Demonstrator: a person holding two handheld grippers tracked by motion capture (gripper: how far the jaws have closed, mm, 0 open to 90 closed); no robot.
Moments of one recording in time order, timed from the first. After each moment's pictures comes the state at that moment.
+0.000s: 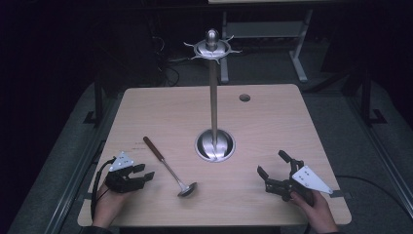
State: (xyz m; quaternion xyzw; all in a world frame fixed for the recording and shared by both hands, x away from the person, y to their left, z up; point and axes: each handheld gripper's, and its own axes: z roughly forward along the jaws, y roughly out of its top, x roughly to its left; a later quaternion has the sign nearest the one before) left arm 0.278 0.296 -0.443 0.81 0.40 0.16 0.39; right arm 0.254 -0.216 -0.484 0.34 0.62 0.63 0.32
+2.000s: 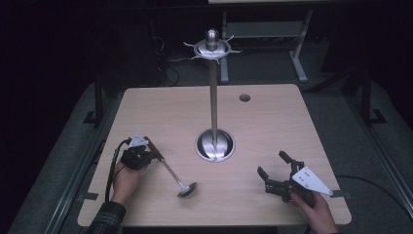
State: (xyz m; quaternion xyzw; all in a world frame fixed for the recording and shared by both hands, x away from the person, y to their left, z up) left arm 0.350 0.271 -0.453 0.82 0.42 0.17 0.35; right arm 0.251 -0.214 -0.483 0.35 0.61 0.63 0.32
